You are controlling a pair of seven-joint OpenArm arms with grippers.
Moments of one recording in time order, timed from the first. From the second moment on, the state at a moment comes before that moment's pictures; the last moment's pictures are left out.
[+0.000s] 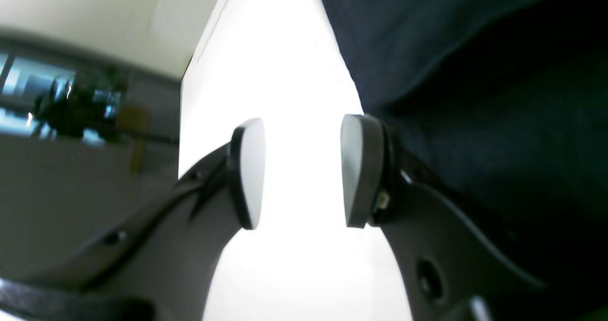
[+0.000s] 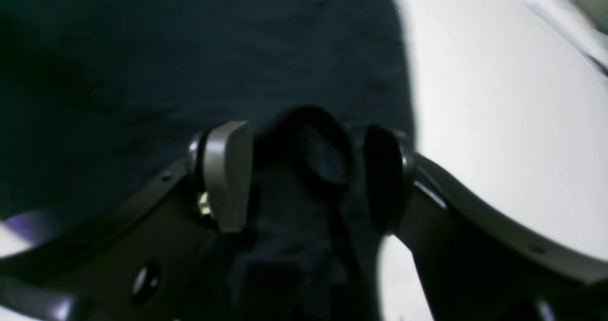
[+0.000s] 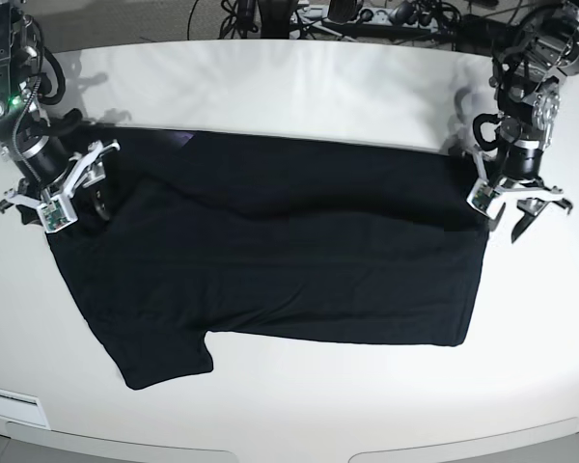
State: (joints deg) left arm 16.6 -48.6 18.2 107.2 11.4 18.7 28.4; right arm -20.3 32.1 10.2 113.4 19.7 18.4 -35.3
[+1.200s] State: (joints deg) left arm 18.6 -47.6 17.2 112.6 -9.6 -18.8 46.7; right arm -37.2 32.5 15.7 110.0 27.3 24.7 -48.3
